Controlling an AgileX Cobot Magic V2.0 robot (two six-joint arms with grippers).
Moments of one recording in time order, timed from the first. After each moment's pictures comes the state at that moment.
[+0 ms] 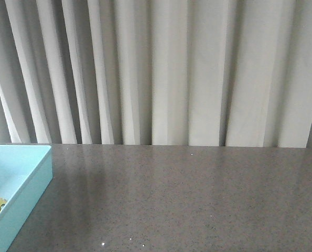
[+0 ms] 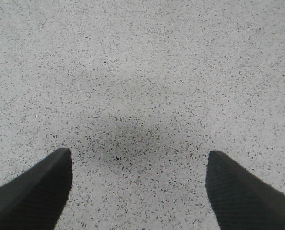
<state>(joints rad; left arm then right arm) -0.04 0.86 -0.73 -0.05 0.73 0.16 0.06 0.82 -0.77 0.06 0.81 -0.05</state>
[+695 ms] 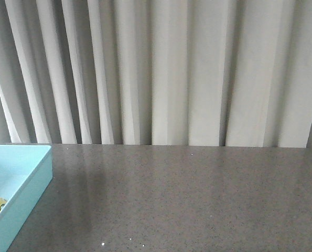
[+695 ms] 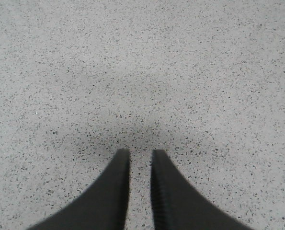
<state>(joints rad) -0.05 0.64 -0.58 -0.15 0.47 0.15 0.06 0.82 -0.77 0.06 0.82 -0.05</state>
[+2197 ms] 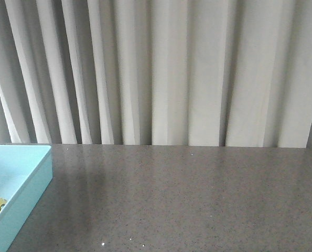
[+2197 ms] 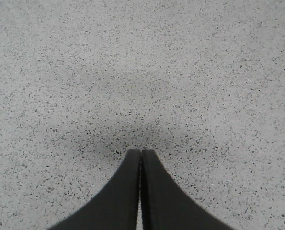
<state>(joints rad) -0.06 -0.01 0.02 -0.06 0.01 0.06 0.06 0.82 -0.77 0.06 0.83 -0.05</state>
